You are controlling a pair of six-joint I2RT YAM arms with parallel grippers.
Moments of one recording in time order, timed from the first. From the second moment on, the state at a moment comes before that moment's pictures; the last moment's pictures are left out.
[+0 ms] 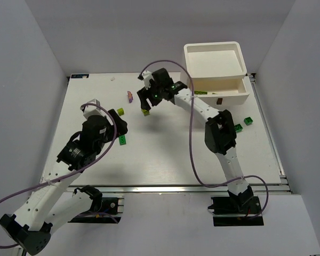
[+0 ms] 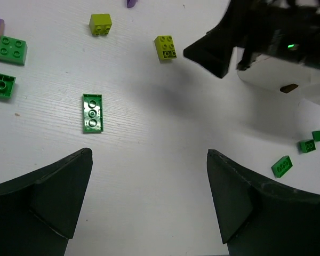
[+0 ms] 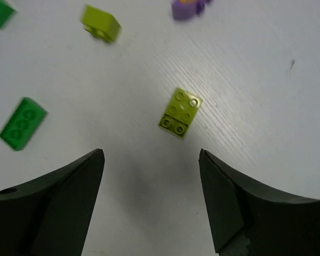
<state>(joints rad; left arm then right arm) -0.55 0.83 0.93 -0.61 -0.39 -0.71 0.67 2.28 2.13 -0.55 -0.33 -0.12</state>
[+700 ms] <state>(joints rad) -0.55 0.85 0.93 -0.70 -0.40 -0.76 0.71 2.49 2.16 -0.42 -0.07 0.04</state>
